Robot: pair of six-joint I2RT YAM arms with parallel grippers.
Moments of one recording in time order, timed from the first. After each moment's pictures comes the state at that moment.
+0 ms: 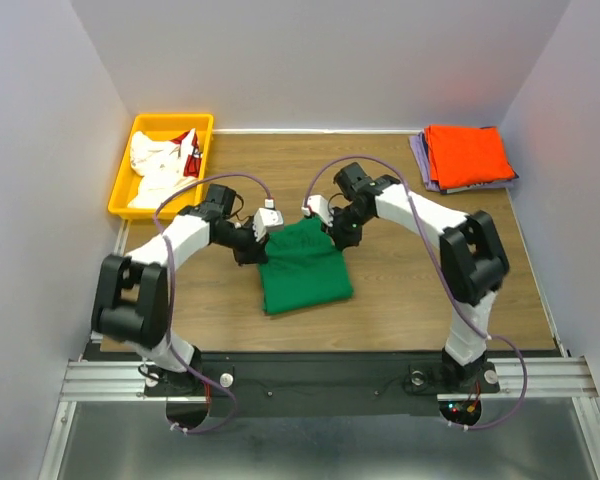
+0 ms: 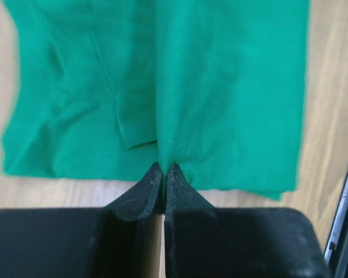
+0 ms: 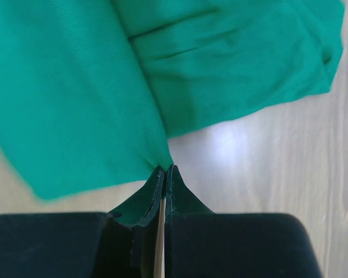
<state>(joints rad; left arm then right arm) -0.28 1.46 0.95 -0.61 0.74 0.84 0.56 1.87 1.46 -0.83 -0.42 -0.79</state>
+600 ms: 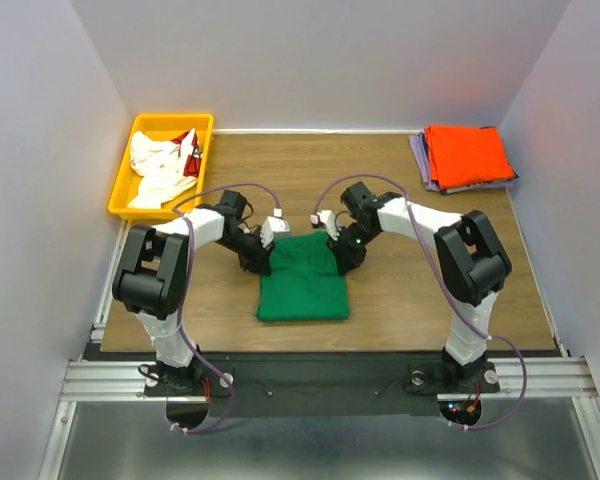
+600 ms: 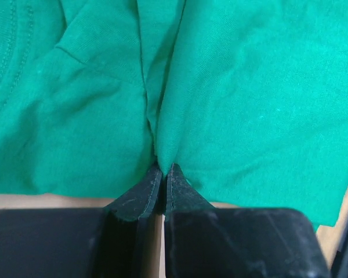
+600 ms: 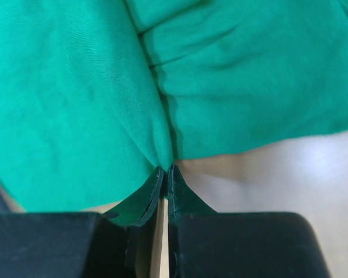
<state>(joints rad) -0.25 1.78 1.04 -0.64 0.76 0.85 0.53 1.97 1.36 -0.71 -0.57 -0.56</state>
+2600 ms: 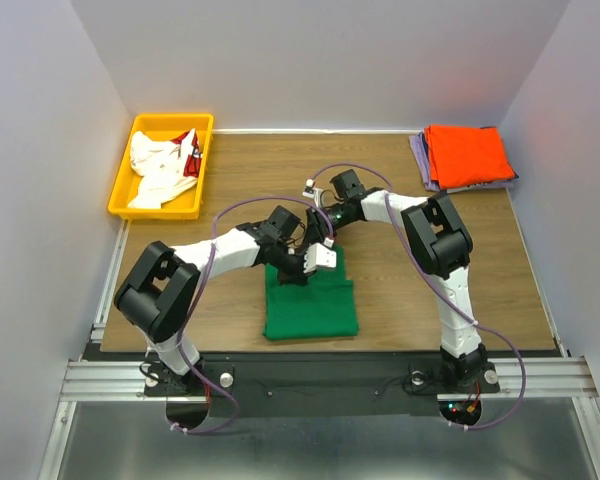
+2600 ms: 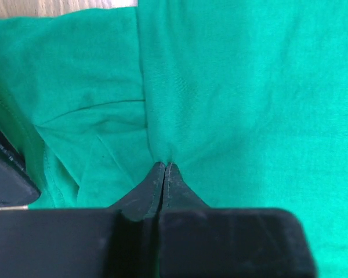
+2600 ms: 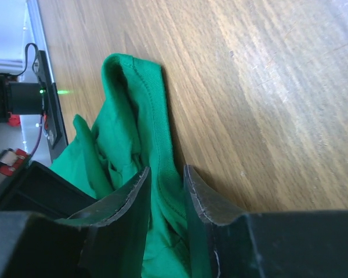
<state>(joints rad) -0.68 1.66 0.97 -0.42 0.58 0.82 0.48 2.27 1.55 -0.35 -0.96 0.03</state>
